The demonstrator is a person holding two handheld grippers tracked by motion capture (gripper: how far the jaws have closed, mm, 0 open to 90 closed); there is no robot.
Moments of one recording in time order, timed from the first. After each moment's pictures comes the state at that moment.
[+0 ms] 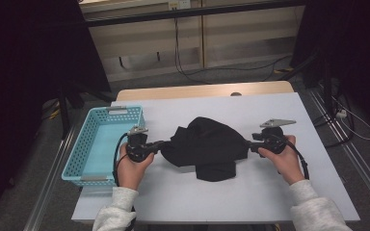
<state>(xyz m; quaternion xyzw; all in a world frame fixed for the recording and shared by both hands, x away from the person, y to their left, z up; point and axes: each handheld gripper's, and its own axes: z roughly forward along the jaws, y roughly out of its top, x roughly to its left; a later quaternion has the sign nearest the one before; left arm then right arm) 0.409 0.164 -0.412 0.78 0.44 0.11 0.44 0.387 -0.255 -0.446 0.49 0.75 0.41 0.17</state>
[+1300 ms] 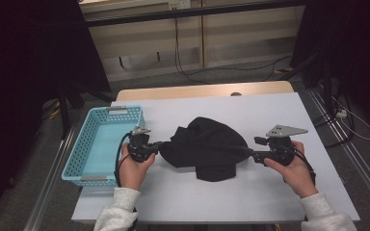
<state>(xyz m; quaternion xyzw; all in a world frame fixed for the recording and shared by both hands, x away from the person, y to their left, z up) 0.410 0.163 -0.416 0.79 0.45 0.13 0.40 0.341 -0.246 -0.420 0.43 0.76 0.45 0.19</state>
